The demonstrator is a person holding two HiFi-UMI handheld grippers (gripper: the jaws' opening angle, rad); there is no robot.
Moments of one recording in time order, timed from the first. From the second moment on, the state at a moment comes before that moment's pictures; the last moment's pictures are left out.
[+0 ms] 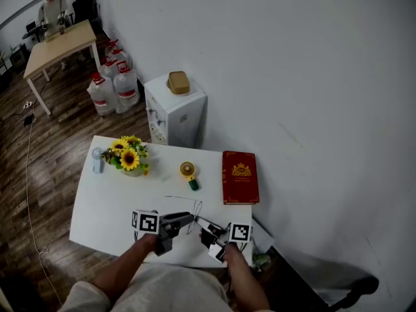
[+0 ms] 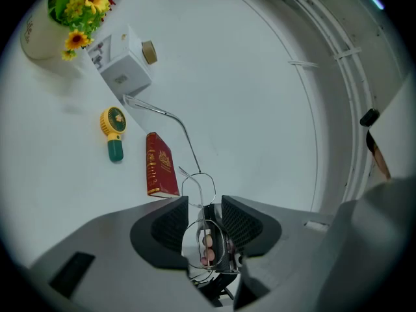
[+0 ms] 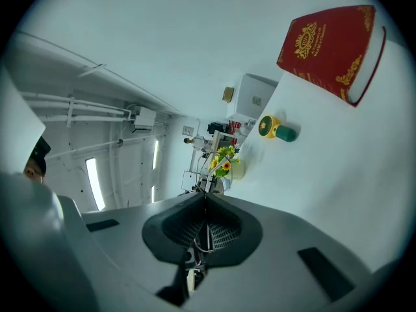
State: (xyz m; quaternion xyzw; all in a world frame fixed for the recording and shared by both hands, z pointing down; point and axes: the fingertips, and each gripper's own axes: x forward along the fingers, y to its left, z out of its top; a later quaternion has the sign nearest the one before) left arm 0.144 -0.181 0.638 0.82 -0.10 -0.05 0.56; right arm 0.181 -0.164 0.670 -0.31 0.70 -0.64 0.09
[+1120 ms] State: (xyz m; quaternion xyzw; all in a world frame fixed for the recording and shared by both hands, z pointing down) left arm 0.071 -0.245 0.636 0.94 -0.25 0.21 0.09; right arm 0.187 -0.171 0.658 -0.31 0.72 -0.61 0.08
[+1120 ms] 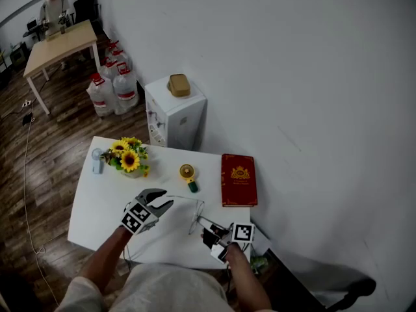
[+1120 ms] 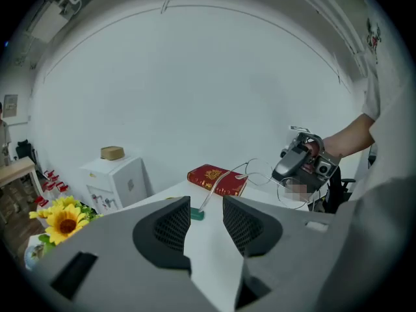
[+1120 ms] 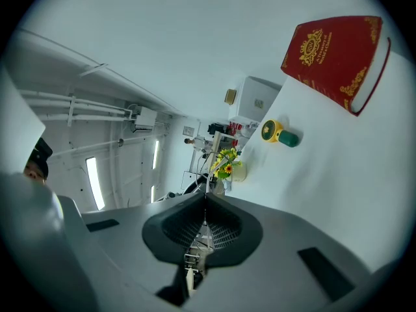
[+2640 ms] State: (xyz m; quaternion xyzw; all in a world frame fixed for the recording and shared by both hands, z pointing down) left arm 0.130 -0.165 0.638 0.96 -0.15 0.21 0.08; right arm 0.195 -0.207 0.642 -0.31 0.70 -0.61 0.19
